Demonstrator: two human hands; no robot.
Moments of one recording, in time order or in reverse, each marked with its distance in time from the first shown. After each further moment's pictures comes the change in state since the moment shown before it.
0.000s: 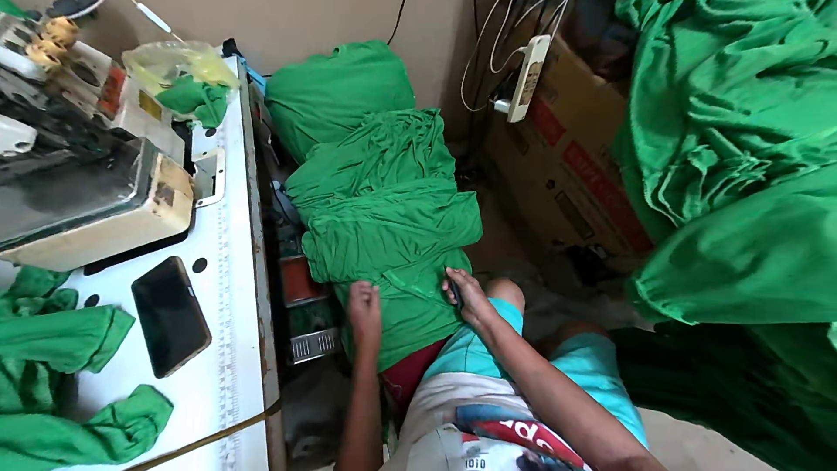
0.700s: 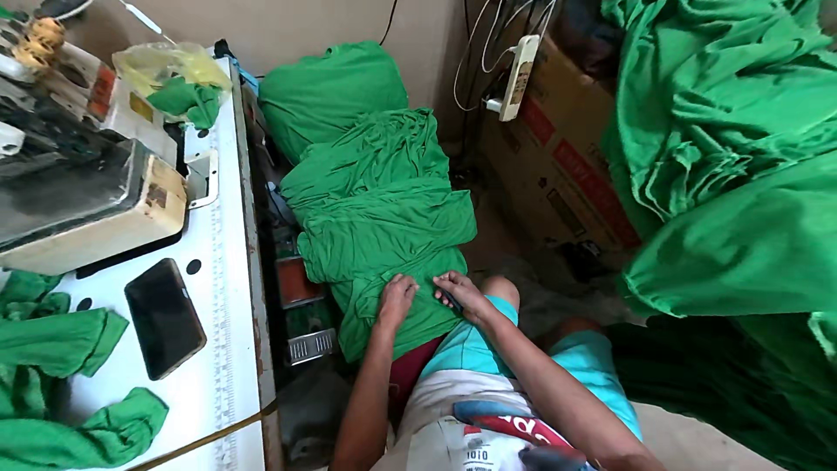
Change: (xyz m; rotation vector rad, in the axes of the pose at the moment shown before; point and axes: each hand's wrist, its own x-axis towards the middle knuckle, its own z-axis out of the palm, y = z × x) left_hand 0.029 0.009 0.055 0.254 -0.572 0.203; right_hand -0.004 -0.009 -0.006 -0.341 -0.120 0.062
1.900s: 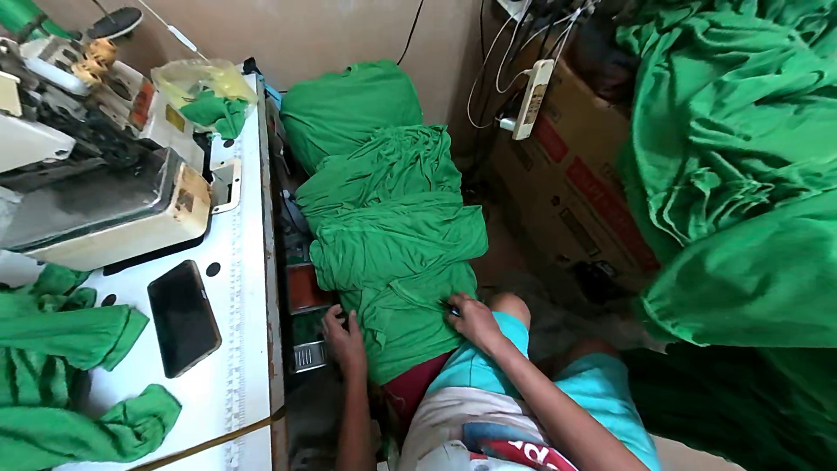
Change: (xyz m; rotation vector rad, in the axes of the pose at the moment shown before) left_hand -0.089 -0.038 -0.035 -0.153 0.808 -0.346; right_hand -0.024 -0.015 0.008 -1.040 0.003 -0.150
